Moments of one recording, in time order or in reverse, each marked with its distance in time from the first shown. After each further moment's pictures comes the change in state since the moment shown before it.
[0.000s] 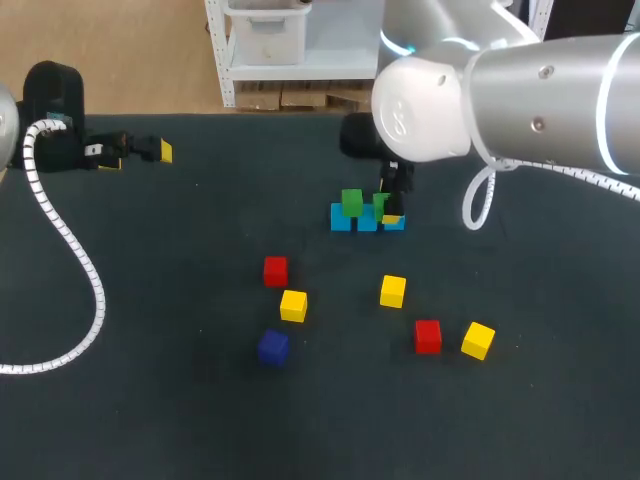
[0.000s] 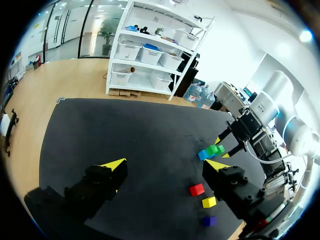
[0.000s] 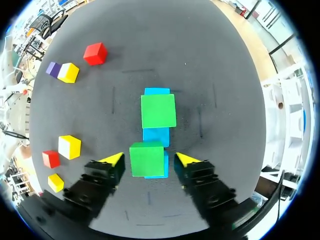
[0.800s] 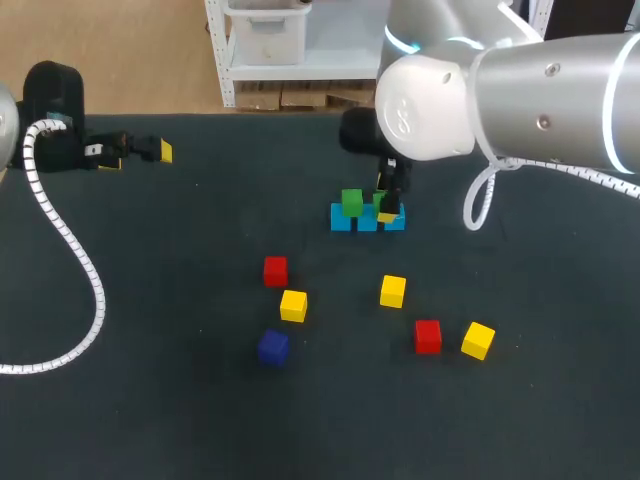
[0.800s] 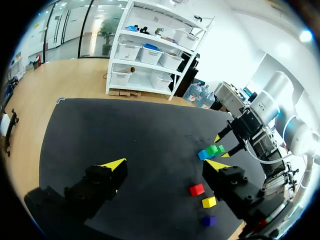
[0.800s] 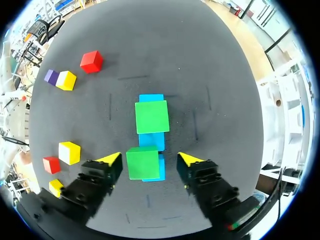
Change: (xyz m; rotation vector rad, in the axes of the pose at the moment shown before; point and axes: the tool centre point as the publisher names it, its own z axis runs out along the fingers) left arm 0.000 0.000 0.000 0.000 0.000 0.000; right arm -0.007 -0.004 -0.004 0.013 -0.038 0.030
